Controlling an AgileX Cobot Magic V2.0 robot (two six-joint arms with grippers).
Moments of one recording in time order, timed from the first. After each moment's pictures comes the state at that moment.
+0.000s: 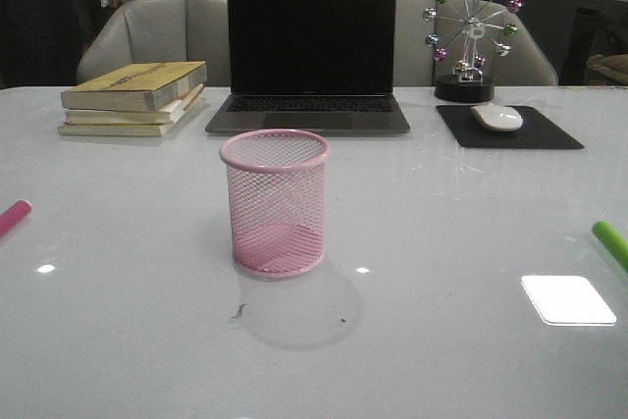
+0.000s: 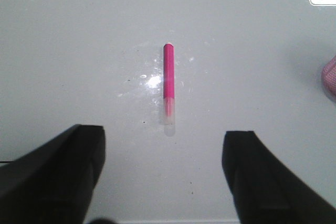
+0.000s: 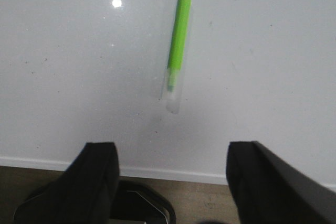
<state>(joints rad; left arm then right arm) -0.07 0.67 -0.64 0.00 0.72 0.01 0.04 0.83 -0.65 0.06 0.83 0.04</state>
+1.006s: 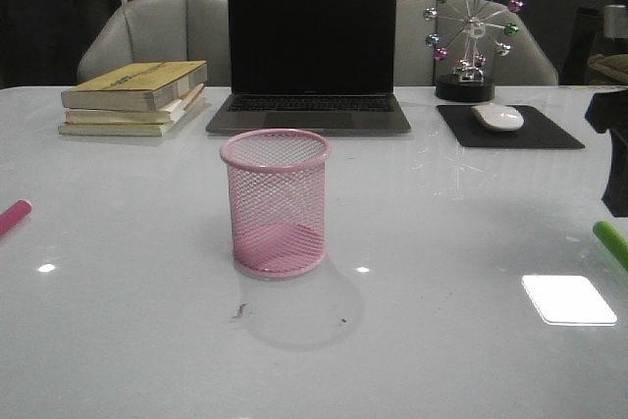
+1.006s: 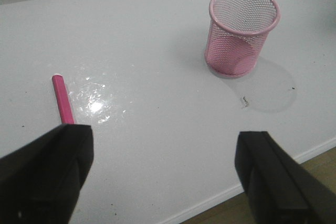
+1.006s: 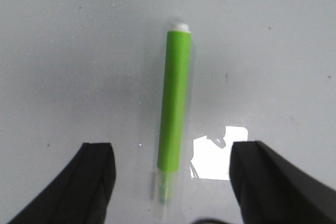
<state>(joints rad) -0.44 0.67 -0.64 0.00 0.68 0.03 0.04 1.60 -0.99 0.03 0.69 0.10</state>
